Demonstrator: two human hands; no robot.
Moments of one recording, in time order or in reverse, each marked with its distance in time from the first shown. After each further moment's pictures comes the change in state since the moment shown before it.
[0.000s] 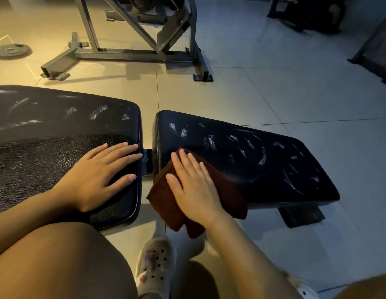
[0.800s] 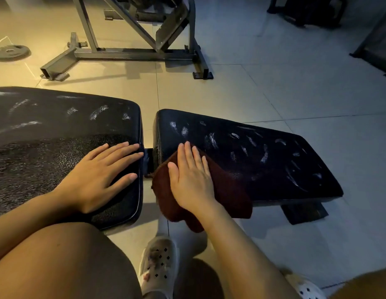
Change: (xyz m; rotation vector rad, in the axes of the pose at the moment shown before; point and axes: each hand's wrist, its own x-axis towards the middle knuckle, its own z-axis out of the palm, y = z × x) left_hand 0.000 -0.001 0.001 0.002 -0.010 -0.003; right_hand 0.020 -0.013 0.003 -0.010 0.028 0.131
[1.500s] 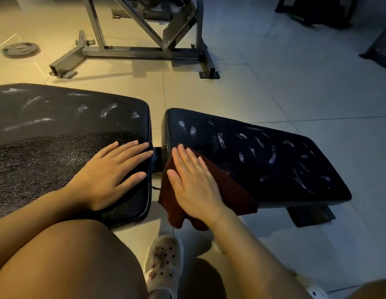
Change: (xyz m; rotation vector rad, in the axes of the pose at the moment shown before) left_hand -0.001 -0.001 0.000 -0.004 -0.019 0.011; right_hand -0.009 -0.003 0.001 0.026 -0.021 -0.174
